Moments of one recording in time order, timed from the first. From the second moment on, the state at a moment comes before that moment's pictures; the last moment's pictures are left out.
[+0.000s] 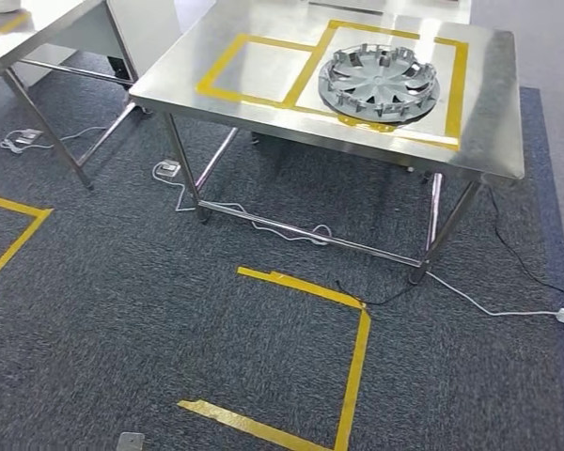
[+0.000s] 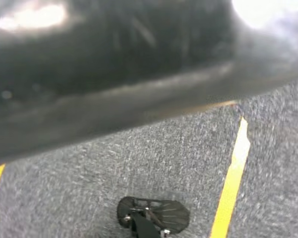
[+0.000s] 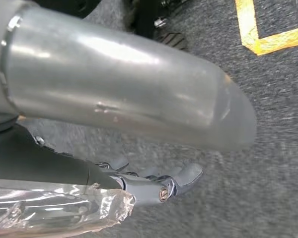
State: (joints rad) left arm -0.06 -0.13 0.96 -0.21 -0.87 0.04 -0.53; right arm -0.06 0.24 -1.36 -0.29 0.90 -0.25 -0.25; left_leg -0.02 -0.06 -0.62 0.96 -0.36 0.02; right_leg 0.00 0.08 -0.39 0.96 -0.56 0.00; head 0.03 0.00
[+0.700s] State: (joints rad) left arm -0.04 -0.14 1.00 -0.21 -0.88 0.07 -0.52; right arm -0.06 0.23 -1.34 -0.29 0.93 -0.24 -0.25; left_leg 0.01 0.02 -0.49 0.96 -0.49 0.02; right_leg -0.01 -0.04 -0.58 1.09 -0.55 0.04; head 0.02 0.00
